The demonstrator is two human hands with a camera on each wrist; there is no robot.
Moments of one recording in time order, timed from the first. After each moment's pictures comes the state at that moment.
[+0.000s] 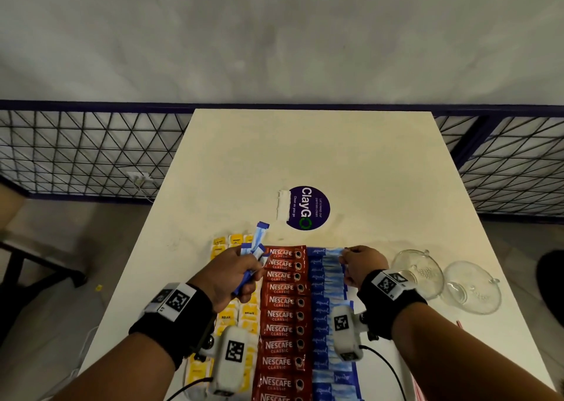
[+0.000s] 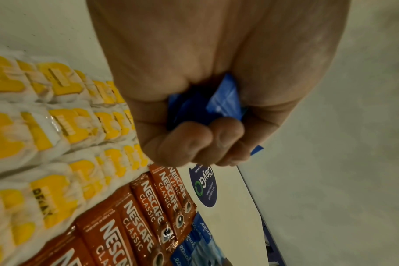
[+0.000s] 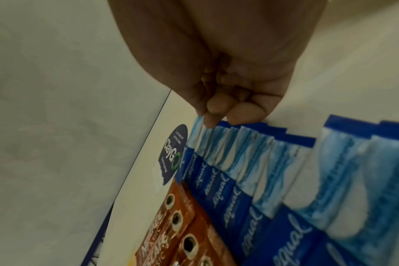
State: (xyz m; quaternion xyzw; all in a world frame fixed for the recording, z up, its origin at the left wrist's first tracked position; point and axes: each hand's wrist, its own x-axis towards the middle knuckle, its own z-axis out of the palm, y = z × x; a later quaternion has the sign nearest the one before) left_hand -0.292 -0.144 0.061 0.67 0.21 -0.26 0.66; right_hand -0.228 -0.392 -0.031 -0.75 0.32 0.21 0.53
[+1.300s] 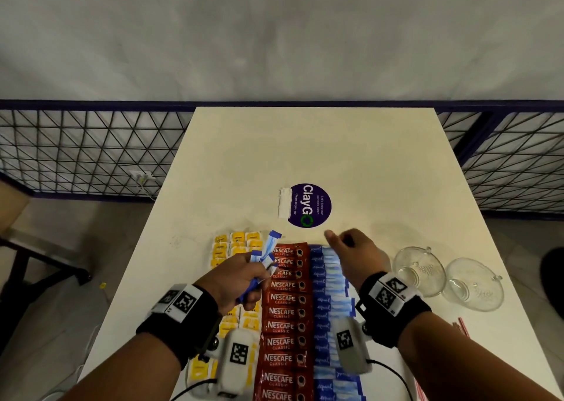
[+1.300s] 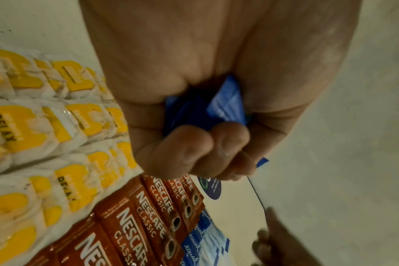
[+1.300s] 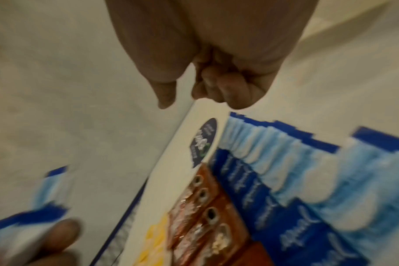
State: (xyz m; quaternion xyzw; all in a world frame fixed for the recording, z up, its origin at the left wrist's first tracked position) left_hand -0.299 -0.149 0.059 0.68 0.18 -0.32 0.64; right_hand -0.243 -0.376 0.011 -0.87 0.13 0.15 0.45
